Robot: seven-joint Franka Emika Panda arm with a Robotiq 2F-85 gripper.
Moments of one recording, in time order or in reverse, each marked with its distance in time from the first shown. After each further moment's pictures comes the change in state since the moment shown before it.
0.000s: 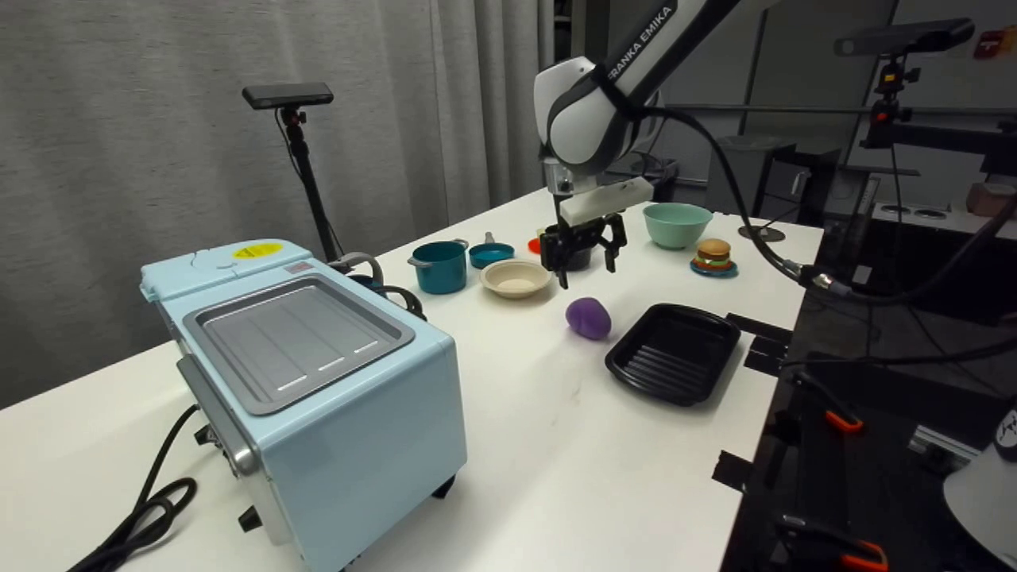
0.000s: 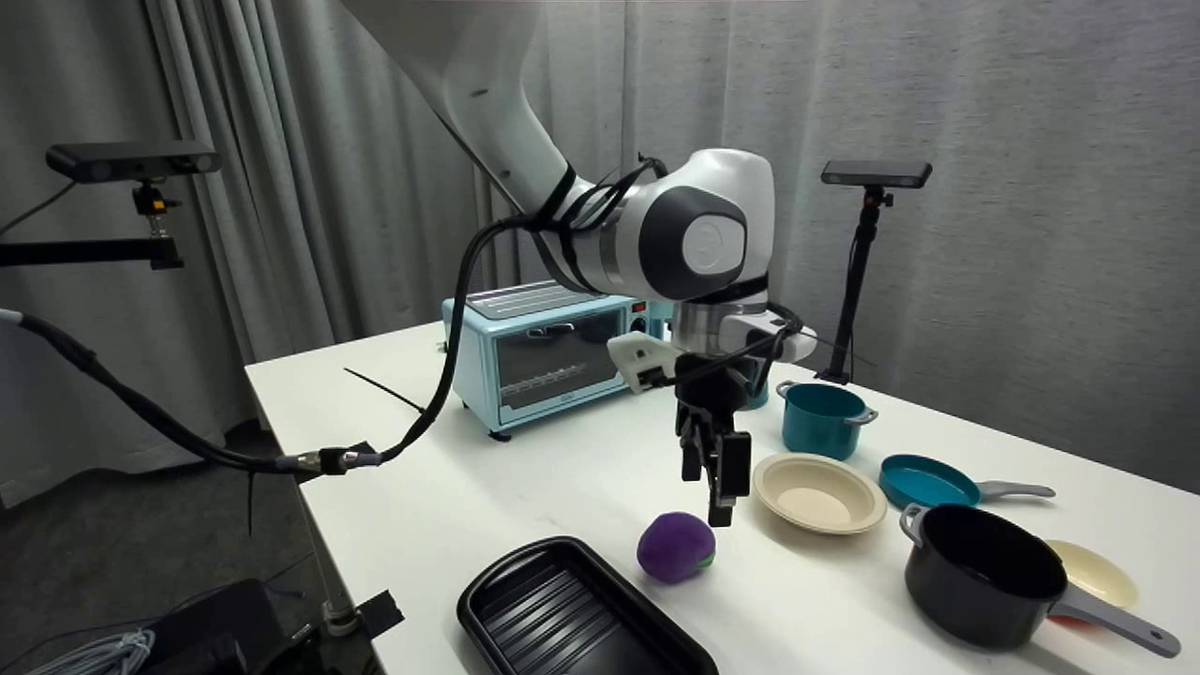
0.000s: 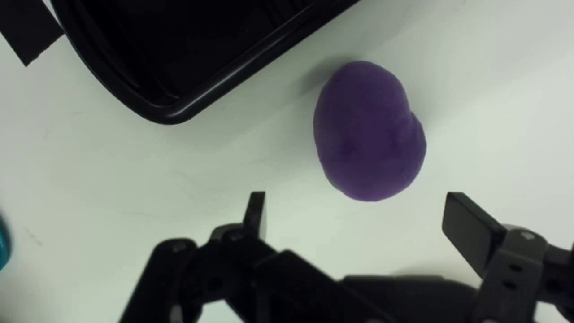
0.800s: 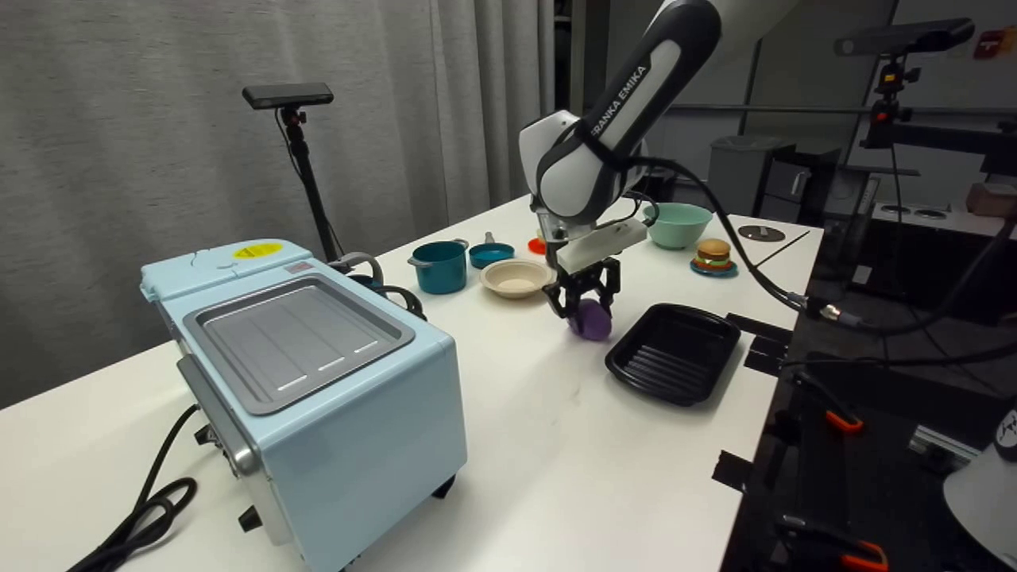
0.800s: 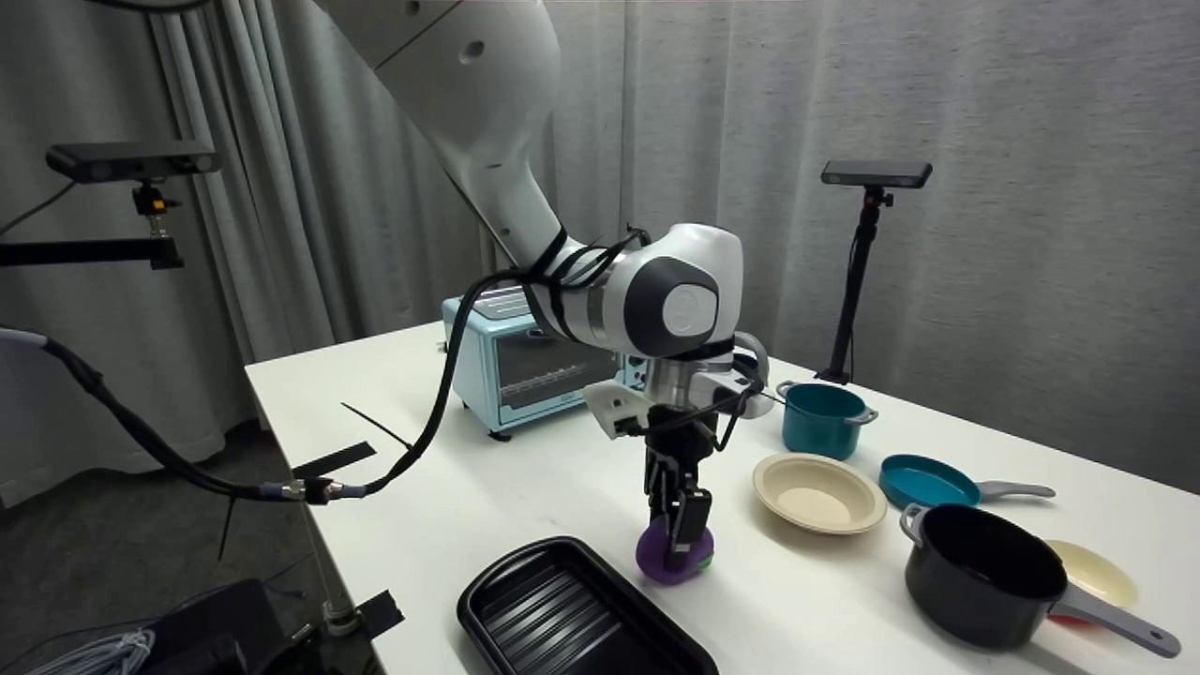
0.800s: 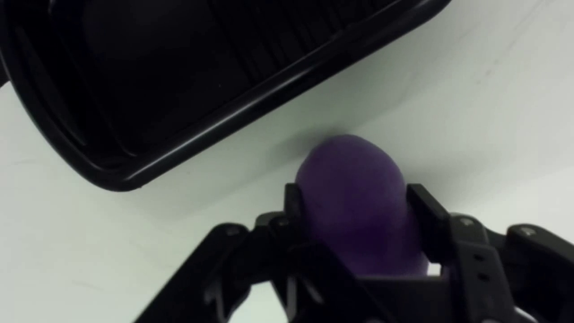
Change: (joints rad) arm 0.022 0.120 0.029 0.006 -0.002 -0.002 0.001
